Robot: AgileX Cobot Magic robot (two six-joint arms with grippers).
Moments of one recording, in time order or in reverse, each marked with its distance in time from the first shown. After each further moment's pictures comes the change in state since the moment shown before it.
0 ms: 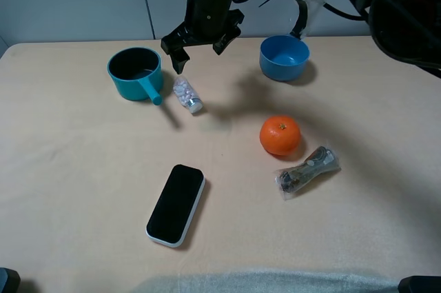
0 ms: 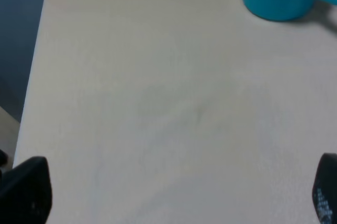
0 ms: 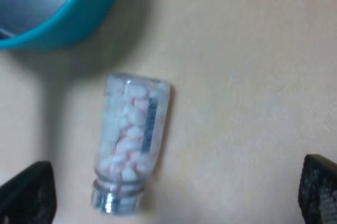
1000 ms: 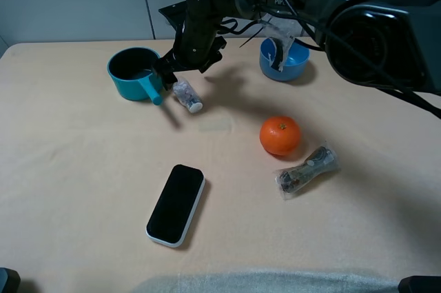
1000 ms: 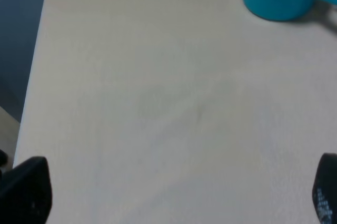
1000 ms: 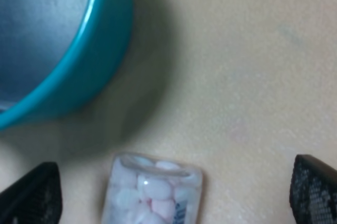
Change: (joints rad) left arm 0.000 0.000 0.000 0.000 0.000 0.000; right arm 0.025 0.142 0.003 0.024 -0.240 0.003
